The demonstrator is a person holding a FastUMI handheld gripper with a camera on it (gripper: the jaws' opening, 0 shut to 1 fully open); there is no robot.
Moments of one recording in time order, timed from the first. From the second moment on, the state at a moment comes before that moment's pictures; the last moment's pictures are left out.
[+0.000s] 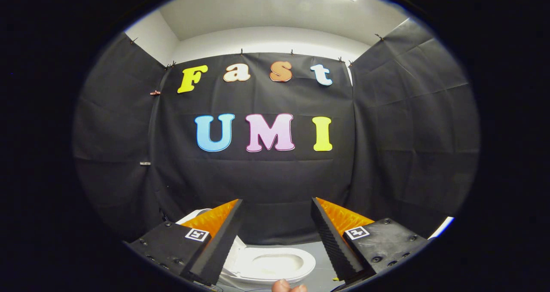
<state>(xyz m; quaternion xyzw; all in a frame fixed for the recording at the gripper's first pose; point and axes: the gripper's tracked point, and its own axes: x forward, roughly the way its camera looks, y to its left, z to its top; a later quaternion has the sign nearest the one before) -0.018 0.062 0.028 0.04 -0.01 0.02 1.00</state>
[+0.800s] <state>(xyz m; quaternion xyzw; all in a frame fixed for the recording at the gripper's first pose) -0.016 0.059 0.027 0.03 -0.01 0.01 1.00</state>
